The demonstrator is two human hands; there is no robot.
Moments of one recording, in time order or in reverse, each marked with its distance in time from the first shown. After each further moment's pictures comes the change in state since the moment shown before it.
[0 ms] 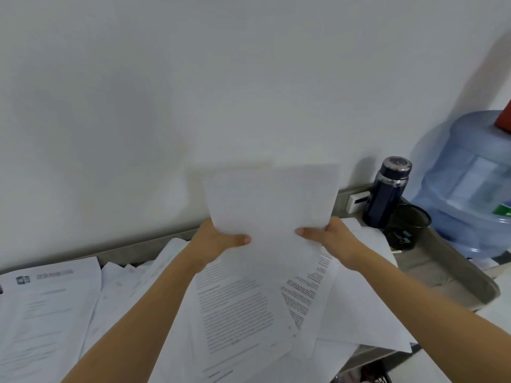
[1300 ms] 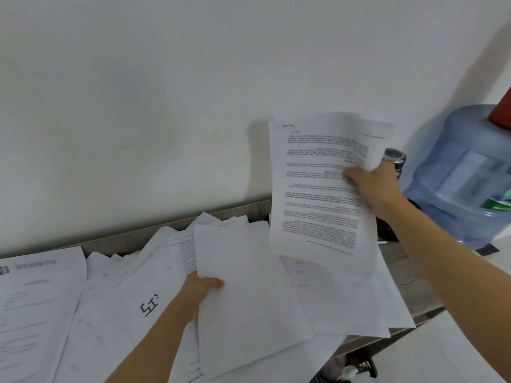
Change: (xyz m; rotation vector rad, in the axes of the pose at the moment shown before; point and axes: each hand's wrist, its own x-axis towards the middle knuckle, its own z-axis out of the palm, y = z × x) left_hand -0.026 -0.143 0.006 -0.239 0.277 -0.585; right_hand 0.016 -0.063 -0.061 -0.080 0.512 -0.150
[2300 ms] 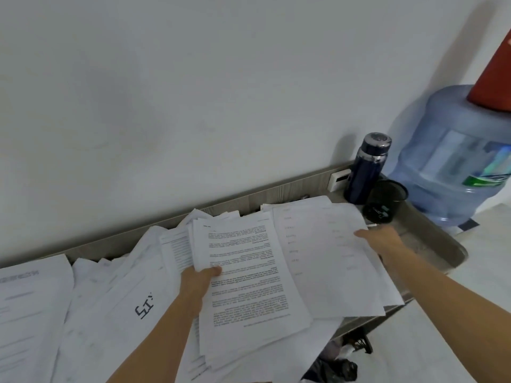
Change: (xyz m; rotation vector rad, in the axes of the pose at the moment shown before) left_hand 0.006 0.001 0.008 -0.037 0.085 -0.003; right_hand -0.016 0.167 -0.053 -0.447 0.129 0.660
